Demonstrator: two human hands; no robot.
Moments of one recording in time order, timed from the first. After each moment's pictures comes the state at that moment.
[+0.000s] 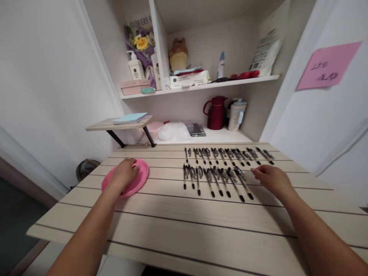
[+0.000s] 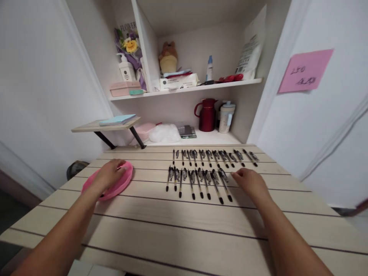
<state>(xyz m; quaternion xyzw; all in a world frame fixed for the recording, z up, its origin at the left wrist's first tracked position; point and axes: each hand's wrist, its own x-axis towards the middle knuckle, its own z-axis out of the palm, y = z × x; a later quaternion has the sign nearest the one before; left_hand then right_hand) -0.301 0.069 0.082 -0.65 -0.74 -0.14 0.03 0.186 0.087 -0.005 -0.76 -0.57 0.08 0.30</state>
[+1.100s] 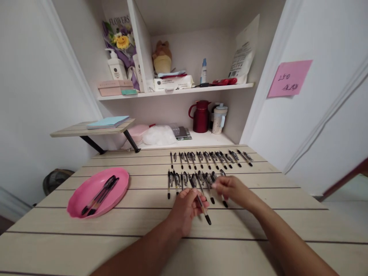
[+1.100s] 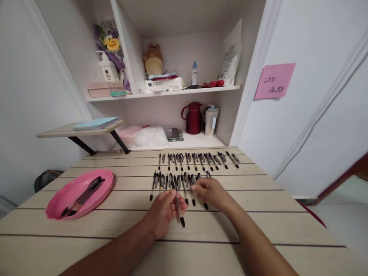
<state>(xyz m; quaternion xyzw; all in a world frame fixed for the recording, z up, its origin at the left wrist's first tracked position) -0.057 0.027 0.004 -0.33 -0.39 -0.46 -0.73 0.128 0.058 0.017 -0.55 -0.67 0.38 0.32</state>
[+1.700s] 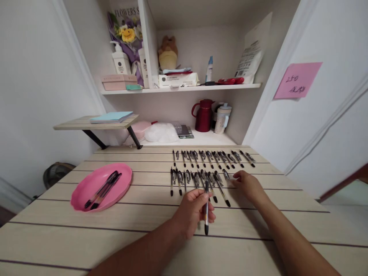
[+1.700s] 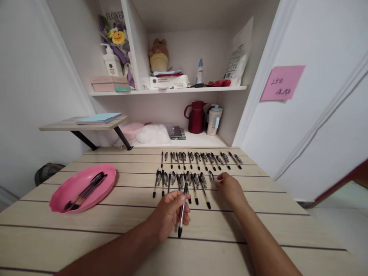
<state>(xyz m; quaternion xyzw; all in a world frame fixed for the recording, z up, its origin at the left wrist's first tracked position) -0.058 0.019 0.003 -0.39 -0.35 -0.41 -0.75 0.170 0.084 -0.011 -0.75 -0.58 0.11 0.28</state>
